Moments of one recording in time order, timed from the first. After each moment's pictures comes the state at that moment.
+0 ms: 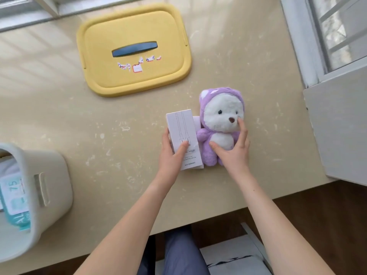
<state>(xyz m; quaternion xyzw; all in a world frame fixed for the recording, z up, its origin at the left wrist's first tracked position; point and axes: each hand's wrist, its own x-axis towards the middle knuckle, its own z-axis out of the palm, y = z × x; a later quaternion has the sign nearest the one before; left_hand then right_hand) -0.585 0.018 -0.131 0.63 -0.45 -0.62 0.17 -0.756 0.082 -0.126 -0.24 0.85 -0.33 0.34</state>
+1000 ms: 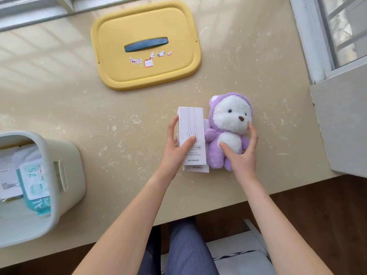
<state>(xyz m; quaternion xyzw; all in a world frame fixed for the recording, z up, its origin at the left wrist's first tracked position) -0.563 0.015 -0.106 0.55 -0.42 -0.69 0.20 -0.729 0.106 -0.109 -0.17 0.79 -0.46 0.37</state>
